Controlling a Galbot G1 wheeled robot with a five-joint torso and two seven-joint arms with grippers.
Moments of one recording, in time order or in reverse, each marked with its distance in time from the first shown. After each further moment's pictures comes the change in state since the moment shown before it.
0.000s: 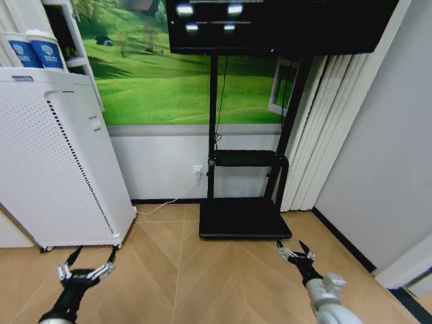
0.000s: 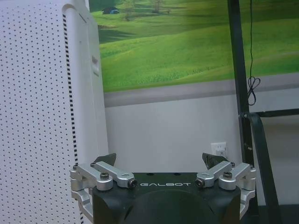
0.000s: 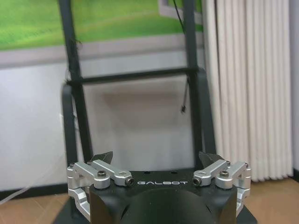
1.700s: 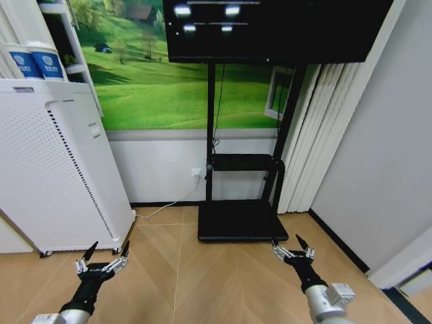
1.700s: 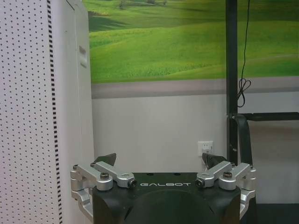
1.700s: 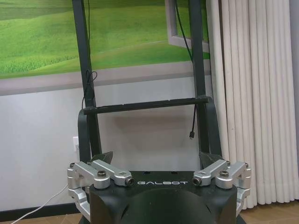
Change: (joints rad) left arm -0.024 -0.029 0.094 -0.022 0.013 0.072 -0.034; right arm -0.083 0.052 -0.023 0.182 -0.064 -0.011 0.012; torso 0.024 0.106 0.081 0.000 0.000
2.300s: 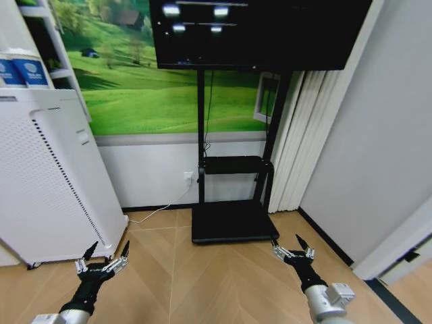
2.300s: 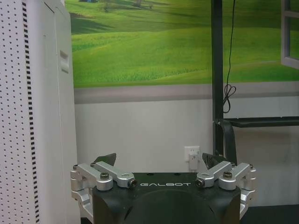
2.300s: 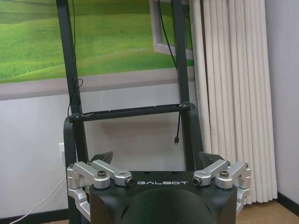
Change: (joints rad) left arm 0.000 0.000 0.000 0.000 0.000 -0.001 0.000; right arm 0.000 0.000 0.000 0.000 0.000 0.000 0.000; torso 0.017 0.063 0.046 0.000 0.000
